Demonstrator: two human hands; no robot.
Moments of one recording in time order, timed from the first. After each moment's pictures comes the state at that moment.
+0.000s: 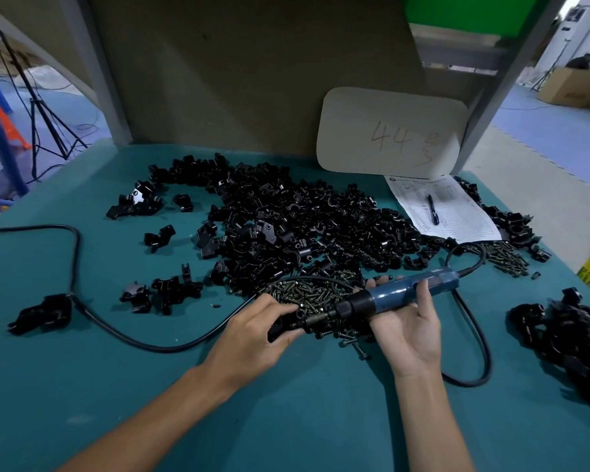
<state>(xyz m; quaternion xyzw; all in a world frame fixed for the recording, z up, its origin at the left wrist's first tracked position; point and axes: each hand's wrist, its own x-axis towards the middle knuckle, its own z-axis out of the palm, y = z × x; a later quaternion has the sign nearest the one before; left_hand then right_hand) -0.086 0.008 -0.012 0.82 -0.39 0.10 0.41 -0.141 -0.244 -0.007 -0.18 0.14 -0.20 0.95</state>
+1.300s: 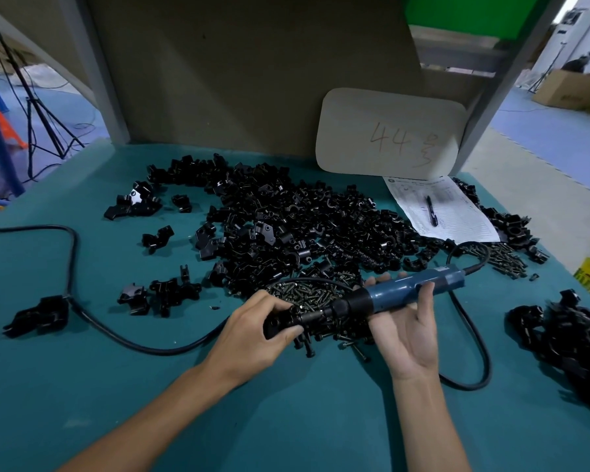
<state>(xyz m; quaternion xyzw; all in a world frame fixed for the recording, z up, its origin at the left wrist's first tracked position) -0.082 0.007 -0.011 0.83 -0.32 0.03 0.46 -0.144 -0.236 -0.001 -0.18 0.06 -0.18 0.97</state>
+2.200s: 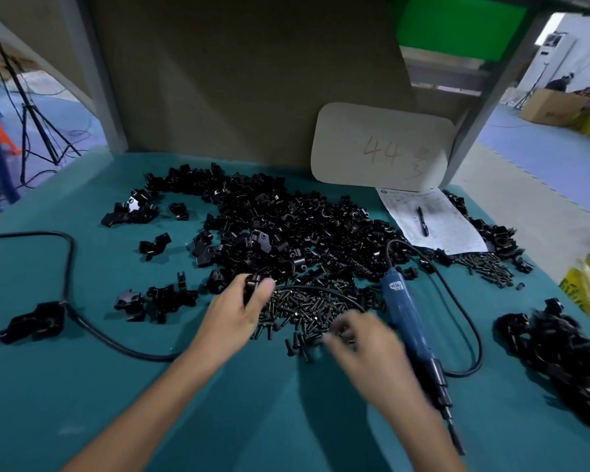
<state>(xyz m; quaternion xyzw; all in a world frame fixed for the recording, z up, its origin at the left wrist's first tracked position) -0.053 0.011 0.006 0.86 -0.16 -0.04 0.48 -0.184 -0.185 0.040 -0.96 0.14 -0.07 0.23</state>
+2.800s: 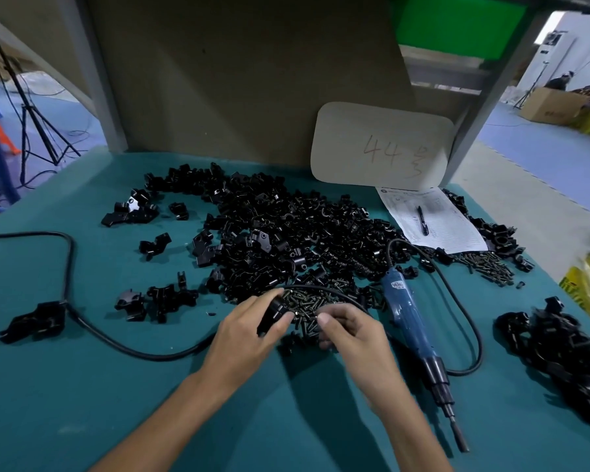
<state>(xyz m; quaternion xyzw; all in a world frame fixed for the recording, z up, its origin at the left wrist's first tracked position) -0.082 0.003 -0.011 0.85 -0.26 0.06 0.45 -0.169 -0.173 0.023 -0.74 0.15 -0.12 0.64</state>
